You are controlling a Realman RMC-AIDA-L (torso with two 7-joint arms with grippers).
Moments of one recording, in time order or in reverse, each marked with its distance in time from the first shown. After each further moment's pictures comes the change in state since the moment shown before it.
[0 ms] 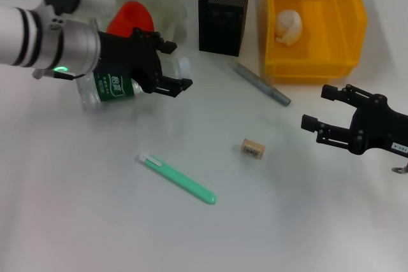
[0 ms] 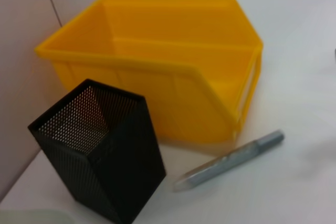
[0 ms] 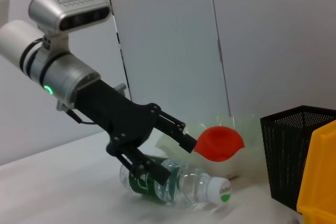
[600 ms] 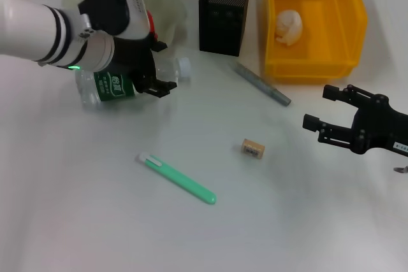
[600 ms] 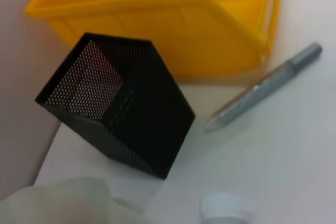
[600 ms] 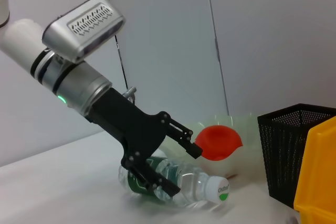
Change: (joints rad) left arm -0.006 -0.002 0.230 0.063 0.193 -0.201 -0.093; right arm 0.001 -0.005 0.001 0.001 -0.001 0.000 0.015
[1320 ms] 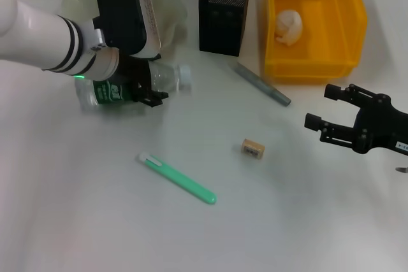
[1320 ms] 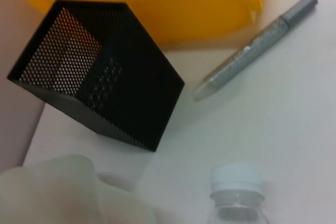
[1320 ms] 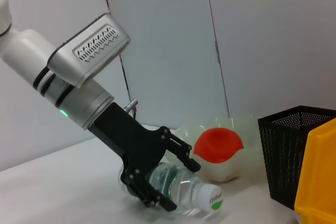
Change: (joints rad) left arm 0.004 -0.003 0.112 0.009 0.114 -0.054 -0.090; right arm -0.004 -0.002 0.004 -0.007 0.000 -0.012 0.013
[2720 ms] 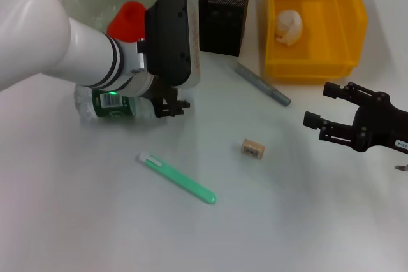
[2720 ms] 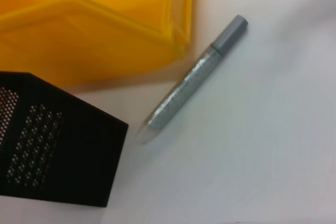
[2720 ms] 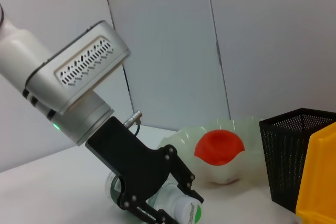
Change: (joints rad) left arm 0.018 -0.003 0.267 0.113 0.061 -0.019 -0.151; right arm 0.005 0.001 0.000 -0.002 0.000 0.000 0.002
